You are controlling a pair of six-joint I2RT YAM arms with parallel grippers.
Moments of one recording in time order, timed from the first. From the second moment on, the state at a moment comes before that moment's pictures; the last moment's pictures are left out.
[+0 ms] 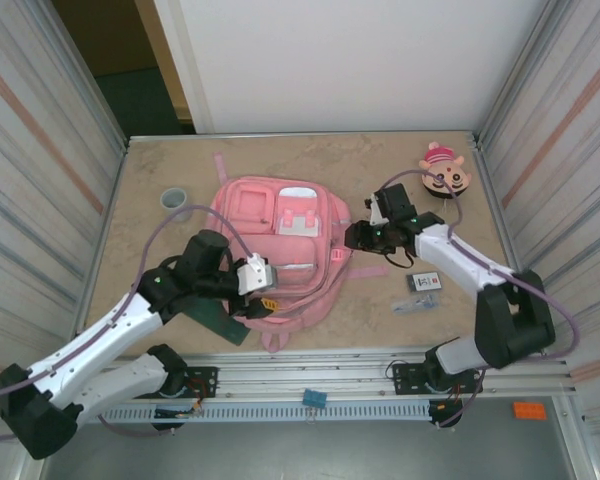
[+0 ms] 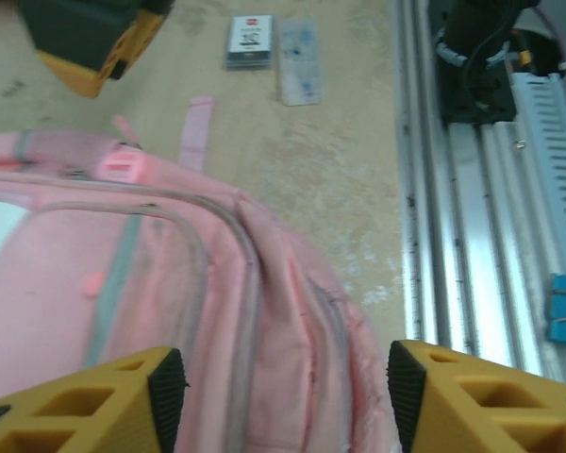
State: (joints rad) left arm -0.68 0.88 0.75 -0.58 0.54 0.56; right arm 0.40 1.37 0.94 -0.51 -0.24 0.47
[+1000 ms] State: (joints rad) left arm -0.62 1.34 0.90 -0.56 0.34 0.81; right arm 0.66 0.82 0.61 -0.22 0.03 0.51
